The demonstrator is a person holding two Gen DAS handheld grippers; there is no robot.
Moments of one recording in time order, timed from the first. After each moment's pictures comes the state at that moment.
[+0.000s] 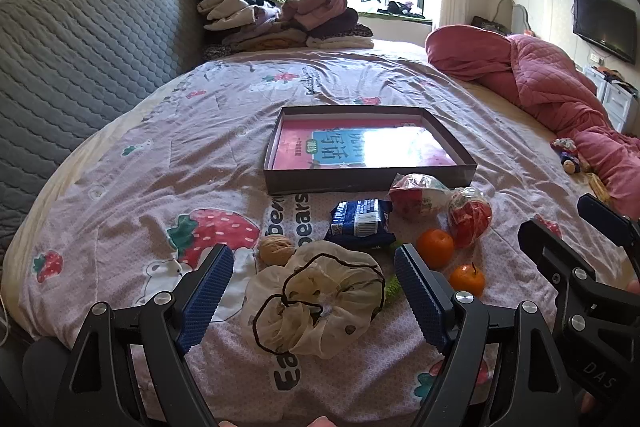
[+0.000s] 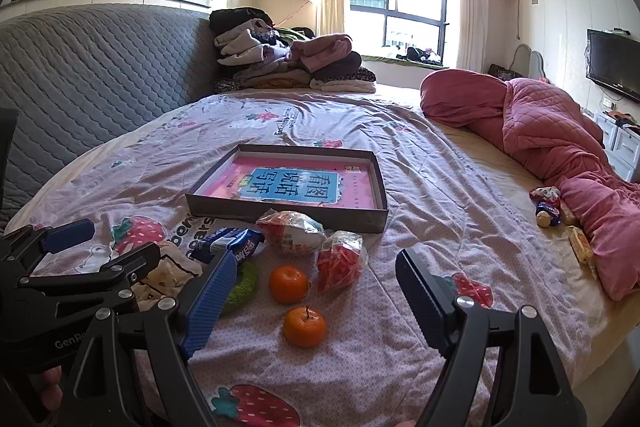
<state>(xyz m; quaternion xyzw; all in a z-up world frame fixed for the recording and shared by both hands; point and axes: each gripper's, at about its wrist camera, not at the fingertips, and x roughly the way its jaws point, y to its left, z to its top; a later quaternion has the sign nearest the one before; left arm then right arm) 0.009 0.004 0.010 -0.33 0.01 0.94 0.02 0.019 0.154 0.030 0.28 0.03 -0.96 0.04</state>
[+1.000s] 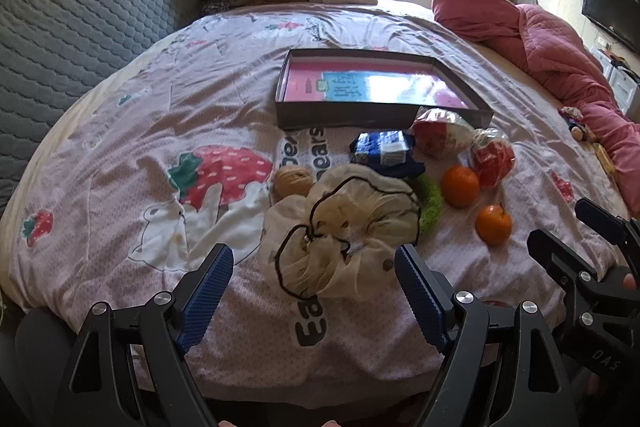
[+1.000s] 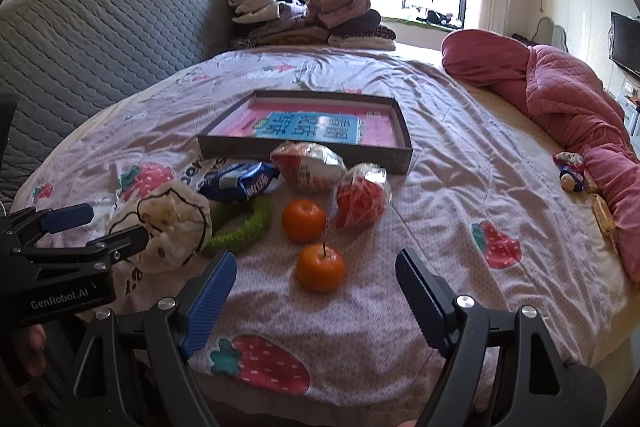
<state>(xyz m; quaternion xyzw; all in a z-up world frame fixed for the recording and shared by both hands) 0.012 -0.019 -0.029 -0.41 0.00 0.91 0.02 0.020 0.156 -0.011 0.35 0.03 -0.93 0.08</state>
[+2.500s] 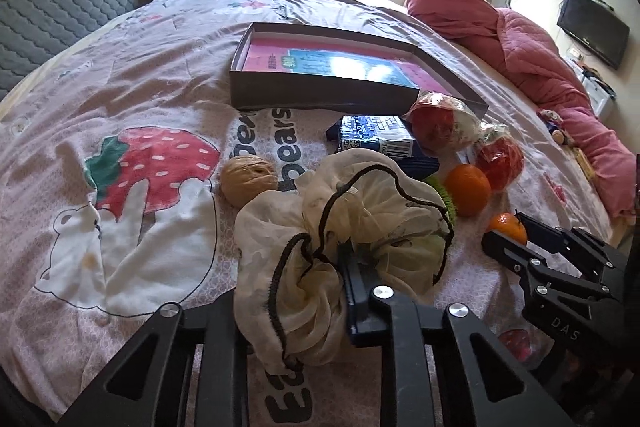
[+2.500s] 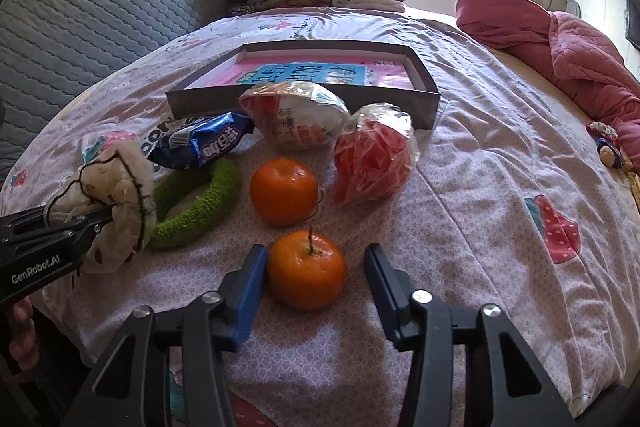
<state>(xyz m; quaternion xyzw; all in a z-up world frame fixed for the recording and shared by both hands) -0.044 -0.023 -0.082 -0.42 -0.04 0.90 0.10 -0.035 0.157 -0.072 0.40 0.03 -0.91 0.10</state>
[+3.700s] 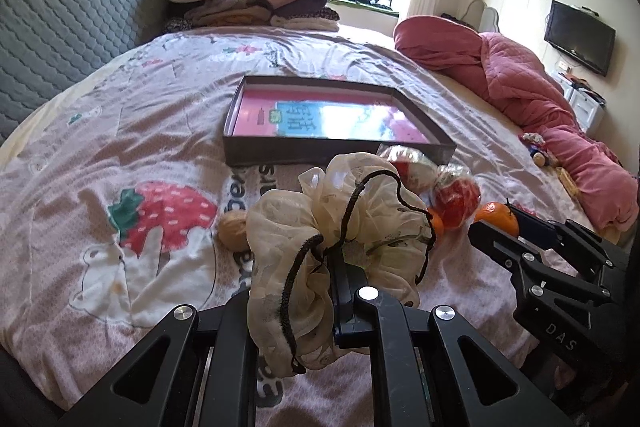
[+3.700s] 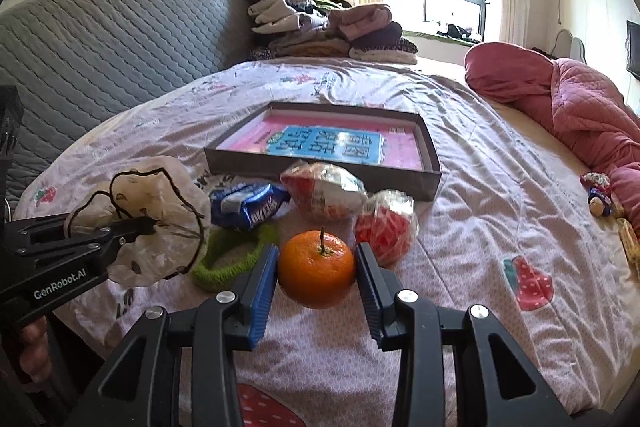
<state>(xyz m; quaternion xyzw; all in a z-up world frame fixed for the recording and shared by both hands) -0.019 -0.014 -0.030 -0.36 -0.04 0.93 0.11 -0.016 0.150 -0.017 0.31 0.03 -0.94 0.12</state>
